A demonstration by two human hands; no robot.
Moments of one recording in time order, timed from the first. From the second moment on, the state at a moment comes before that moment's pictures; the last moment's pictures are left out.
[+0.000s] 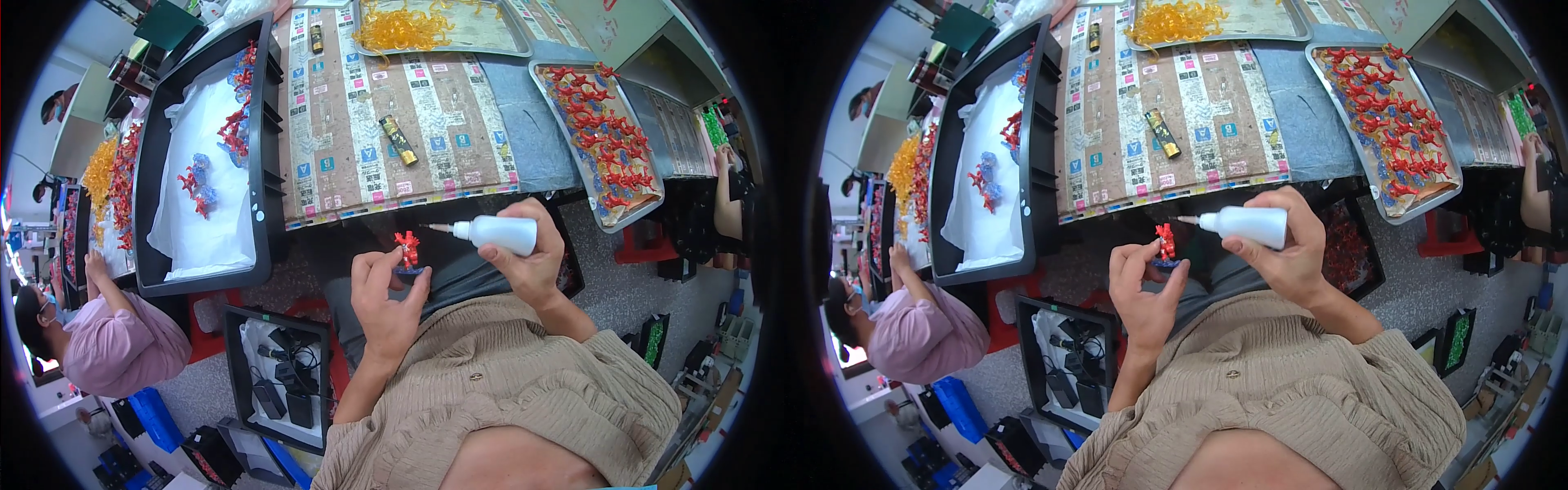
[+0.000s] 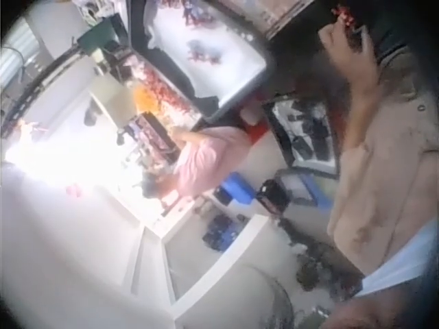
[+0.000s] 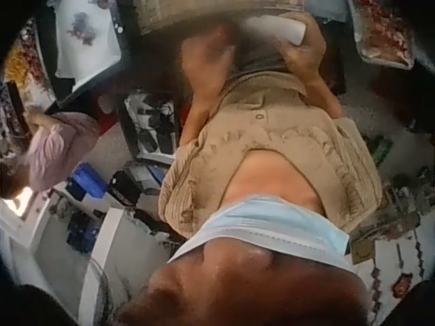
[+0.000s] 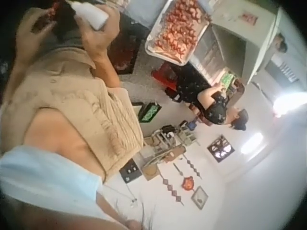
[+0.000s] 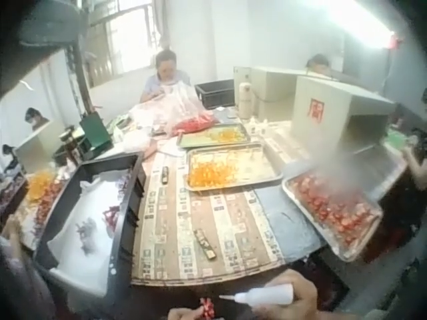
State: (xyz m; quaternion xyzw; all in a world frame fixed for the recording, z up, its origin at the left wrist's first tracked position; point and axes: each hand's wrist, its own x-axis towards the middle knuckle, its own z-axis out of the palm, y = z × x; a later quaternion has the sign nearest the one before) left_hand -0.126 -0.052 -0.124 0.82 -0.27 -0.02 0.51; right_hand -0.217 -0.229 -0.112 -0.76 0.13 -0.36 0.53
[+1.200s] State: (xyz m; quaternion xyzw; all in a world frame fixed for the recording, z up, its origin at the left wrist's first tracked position) left_hand -0.125 -0.030 -0.131 0.47 -0.03 -0.37 0.80; right_hand 0.038 -0.365 -0.123 -0.96 -0.05 -0.27 0.10
